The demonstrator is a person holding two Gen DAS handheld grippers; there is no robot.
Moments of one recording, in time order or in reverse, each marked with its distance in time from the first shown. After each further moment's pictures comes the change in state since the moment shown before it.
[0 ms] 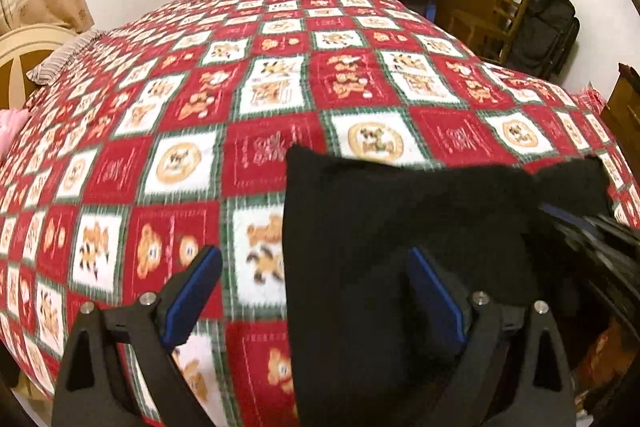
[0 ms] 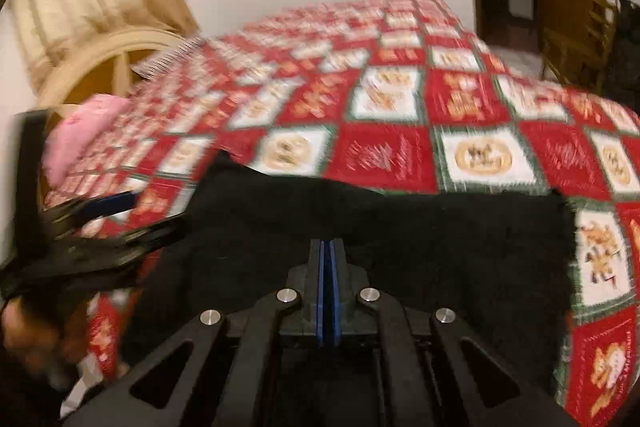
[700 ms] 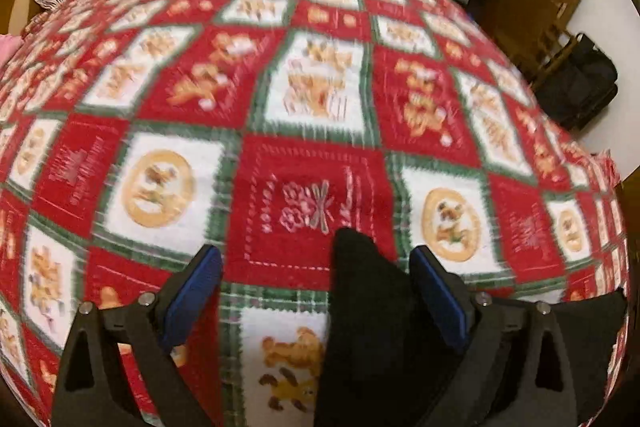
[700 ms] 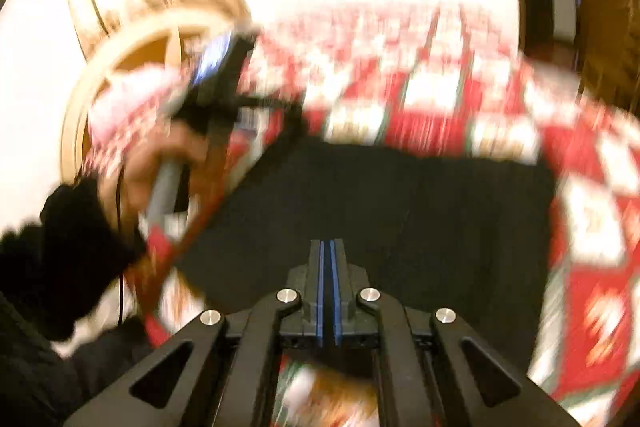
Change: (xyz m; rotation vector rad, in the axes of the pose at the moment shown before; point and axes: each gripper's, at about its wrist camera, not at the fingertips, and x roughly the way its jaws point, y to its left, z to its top) left arm 0.067 0.048 0.053 -0.226 0.102 -0.042; right arm -0.064 0.018 -0.026 -0.110 -0.054 0.089
